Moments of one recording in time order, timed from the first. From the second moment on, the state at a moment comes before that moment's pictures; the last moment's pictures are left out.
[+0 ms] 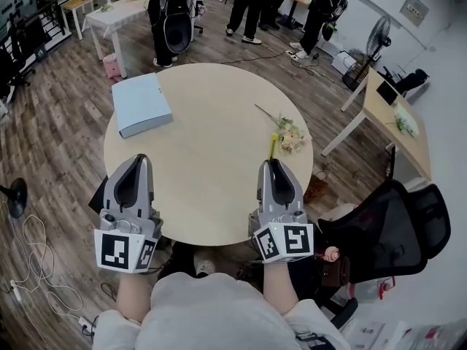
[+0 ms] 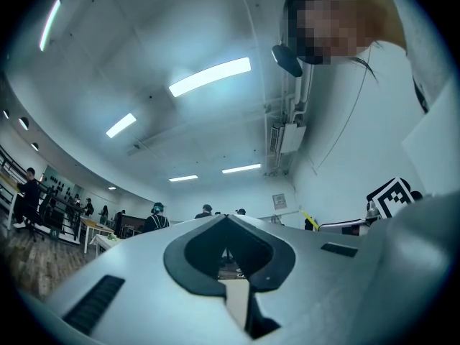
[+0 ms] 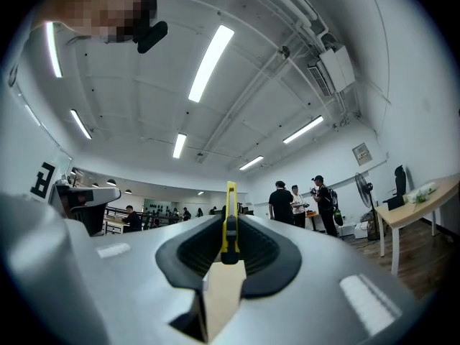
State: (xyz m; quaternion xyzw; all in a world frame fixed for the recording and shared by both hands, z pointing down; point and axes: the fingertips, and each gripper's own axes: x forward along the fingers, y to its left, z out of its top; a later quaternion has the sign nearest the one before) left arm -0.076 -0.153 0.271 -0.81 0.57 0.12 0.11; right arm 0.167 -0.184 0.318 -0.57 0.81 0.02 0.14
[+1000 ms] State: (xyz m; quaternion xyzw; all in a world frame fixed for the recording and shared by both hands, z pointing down) left arm -0.118 -0.304 0.286 -0.84 0.53 0.10 0.08; right arm 0.110 -0.339 0.379 -0.59 0.80 -0.04 0.06
